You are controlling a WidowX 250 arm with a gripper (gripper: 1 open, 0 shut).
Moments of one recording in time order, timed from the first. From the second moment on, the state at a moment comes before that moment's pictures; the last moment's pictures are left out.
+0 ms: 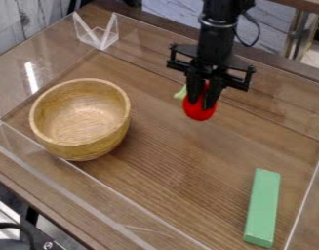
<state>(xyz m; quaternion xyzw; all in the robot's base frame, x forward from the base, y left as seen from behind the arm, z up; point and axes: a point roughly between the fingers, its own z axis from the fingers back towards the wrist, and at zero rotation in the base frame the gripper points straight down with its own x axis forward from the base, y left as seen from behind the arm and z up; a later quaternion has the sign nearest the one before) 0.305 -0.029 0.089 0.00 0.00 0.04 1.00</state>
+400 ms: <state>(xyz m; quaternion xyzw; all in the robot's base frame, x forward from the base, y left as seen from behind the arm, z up) 0.279 -0.057 0.068 -0.01 0.01 -0.02 1.00</state>
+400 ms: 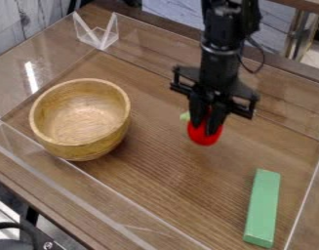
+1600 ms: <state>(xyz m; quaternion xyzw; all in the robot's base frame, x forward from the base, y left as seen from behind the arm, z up) 0.260 -0.067 0.048 -0.02 0.02 -0.09 1.00</state>
